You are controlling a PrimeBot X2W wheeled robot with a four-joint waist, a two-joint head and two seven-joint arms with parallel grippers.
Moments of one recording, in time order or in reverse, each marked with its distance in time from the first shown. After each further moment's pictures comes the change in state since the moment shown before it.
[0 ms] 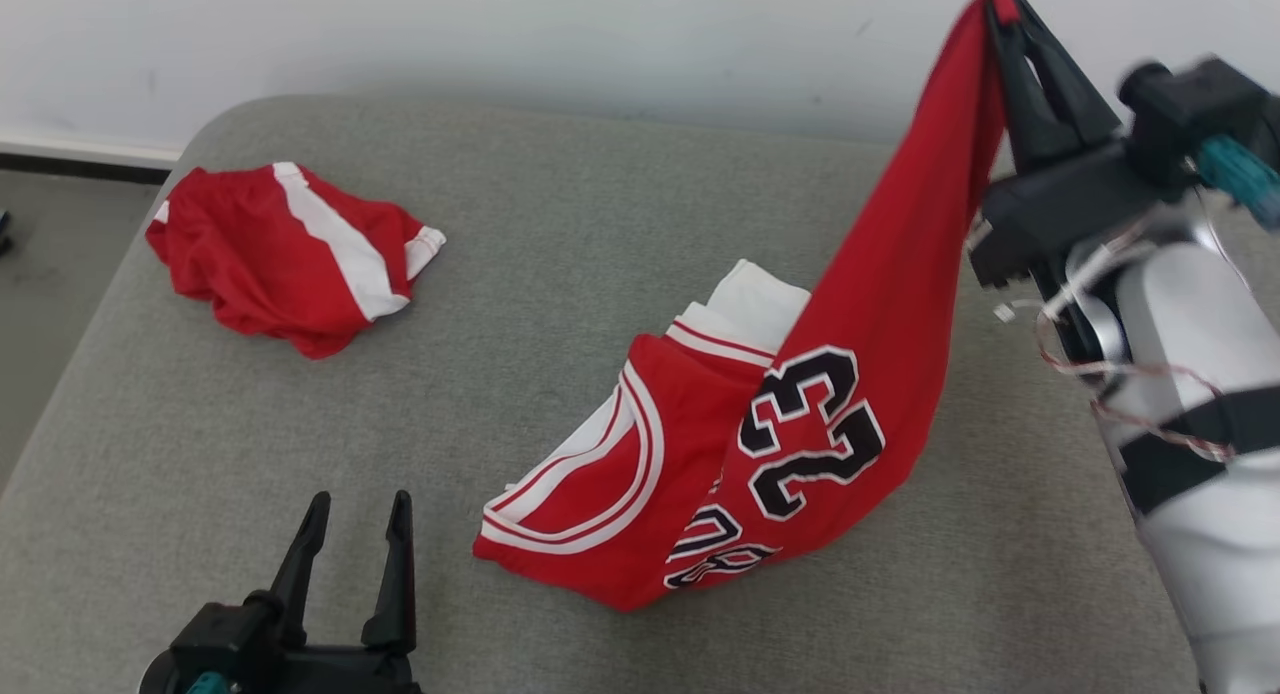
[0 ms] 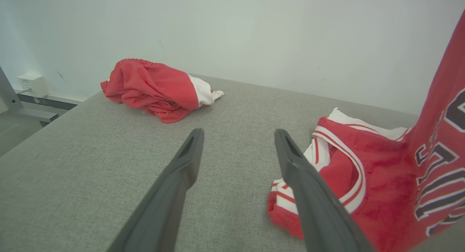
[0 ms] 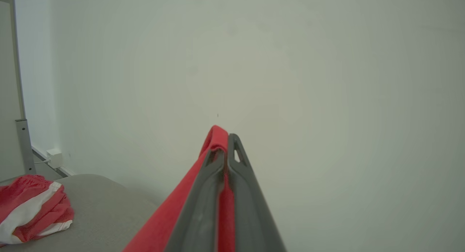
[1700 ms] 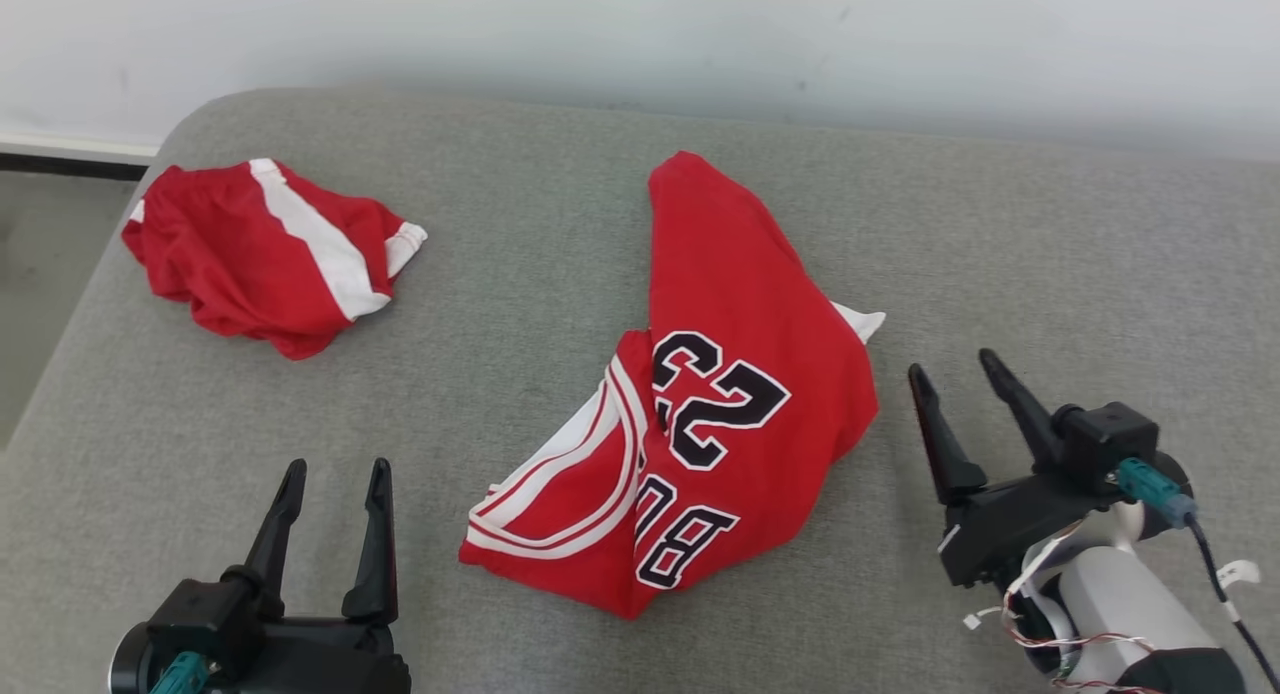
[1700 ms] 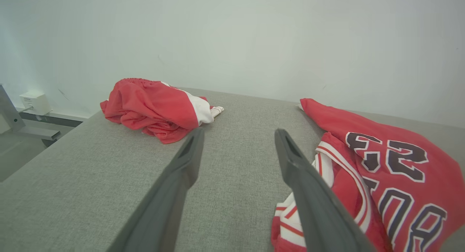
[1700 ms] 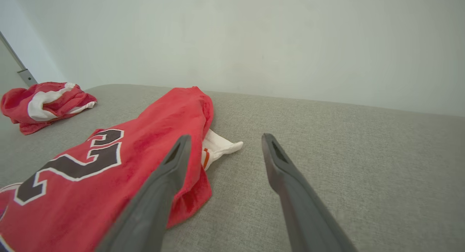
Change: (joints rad) left arm -0.041 -0.001 0.021 -0.019 0.028 -0.003 0.000; right arm 0.357 0.030 0.065 0.164 0.161 0.000 -0.138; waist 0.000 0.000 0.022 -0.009
